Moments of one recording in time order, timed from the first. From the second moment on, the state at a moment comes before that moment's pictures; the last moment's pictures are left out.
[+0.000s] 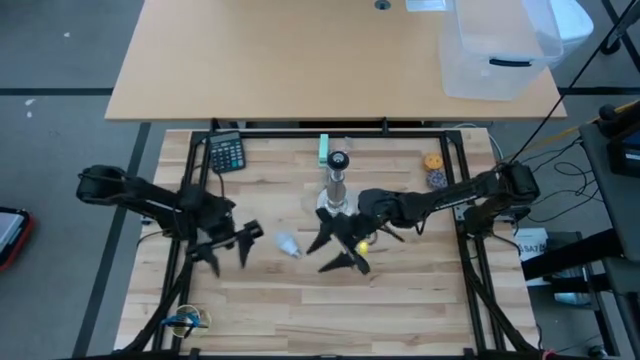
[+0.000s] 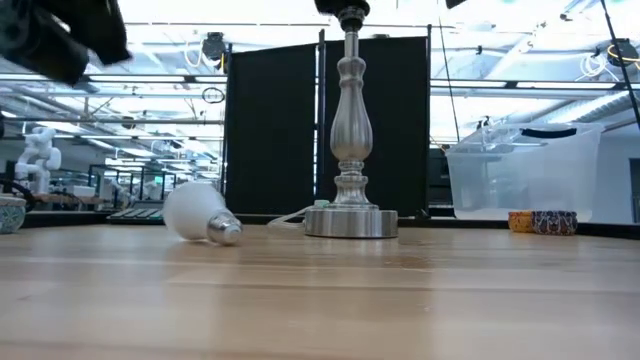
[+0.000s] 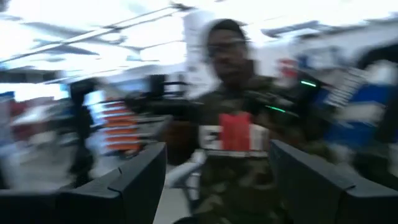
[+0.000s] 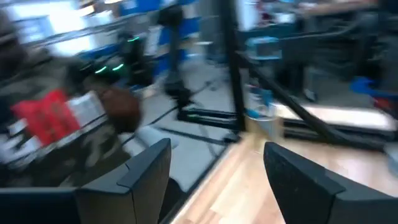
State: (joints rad) left arm -0.03 1.21 0.29 1.57 1.16 -0.44; right arm 0.13 1.62 1.10 0.44 -0.49 0.20
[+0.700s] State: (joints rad) left arm -0.18 1.20 0.46 1.55 1.57 -0.43; right arm 0.13 1.61 1.10 0.44 -0.71 -0.17
